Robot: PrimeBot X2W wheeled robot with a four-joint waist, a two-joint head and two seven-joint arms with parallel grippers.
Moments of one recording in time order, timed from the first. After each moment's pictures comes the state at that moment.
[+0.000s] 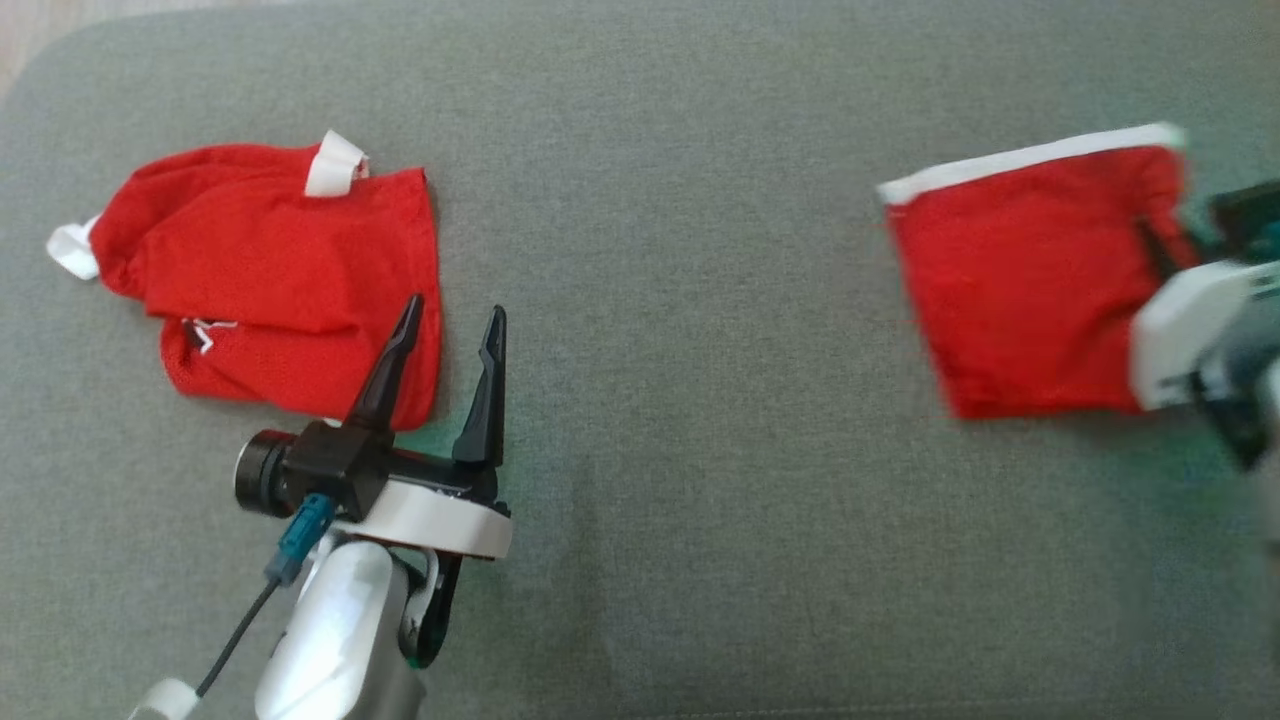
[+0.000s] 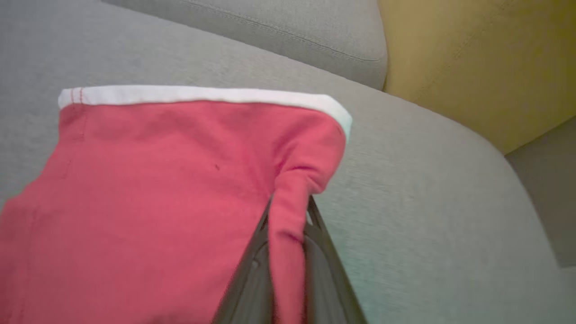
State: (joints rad) left arm -0.30 0.05 -0.26 0.35 -0.19 -0.08 -0.25; right arm -0.58 -0.39 0.17 0.66 0.08 0.13 0.17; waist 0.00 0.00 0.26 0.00
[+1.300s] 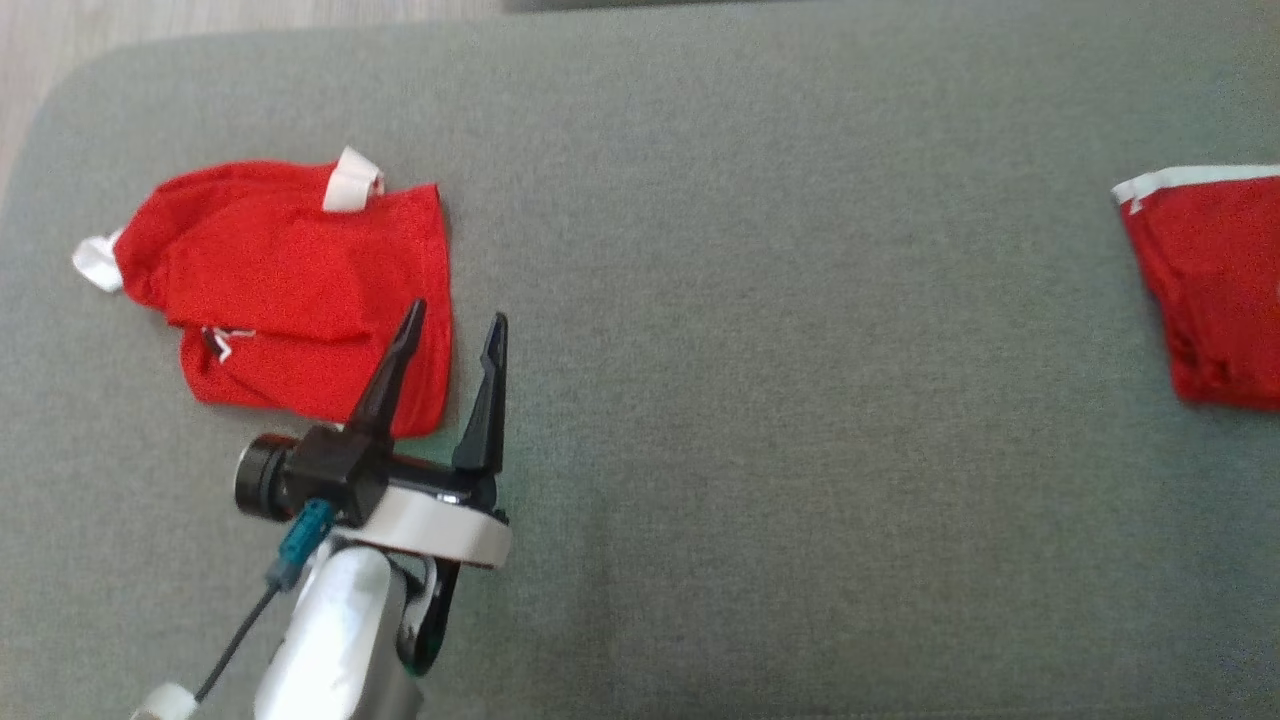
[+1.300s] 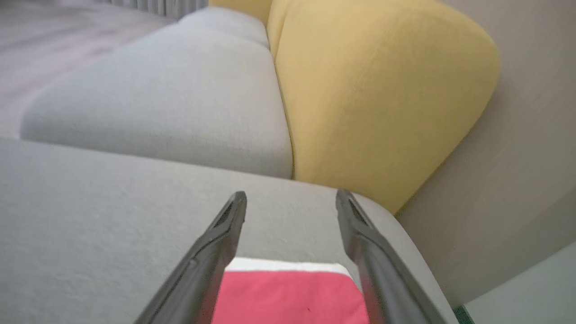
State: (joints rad) left arm -0.30 0.05 -0.25 0.35 -0.18 -0.10 -0.25; right arm -0.66 -0.49 -0.02 0.71 0.09 0.13 -0.02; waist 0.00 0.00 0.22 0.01
